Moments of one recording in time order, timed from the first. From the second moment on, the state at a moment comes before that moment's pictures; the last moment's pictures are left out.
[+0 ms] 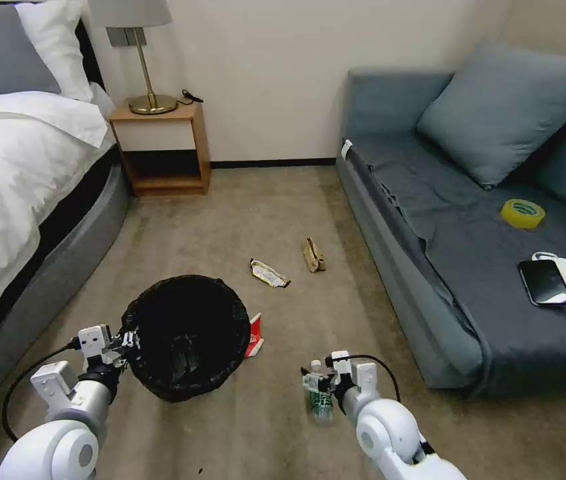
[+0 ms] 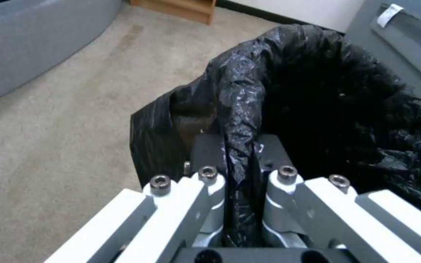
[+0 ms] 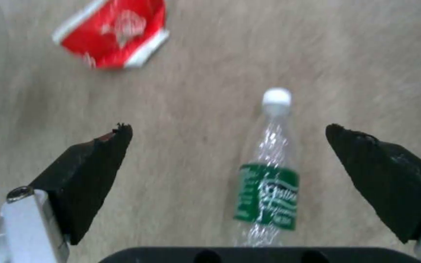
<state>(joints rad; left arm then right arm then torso) 1.56 -1.41 -0.83 -2.18 -0.51 0.50 -0.02 -1.23 1.24 0.08 1.80 0.61 -0.69 0.32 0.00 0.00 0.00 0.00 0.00</state>
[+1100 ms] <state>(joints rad) 1.57 -1.40 -0.88 -2.11 -0.53 0.45 0.02 -0.99 1.25 -0.09 1.36 0.68 -0.74 0.30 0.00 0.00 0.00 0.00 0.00</state>
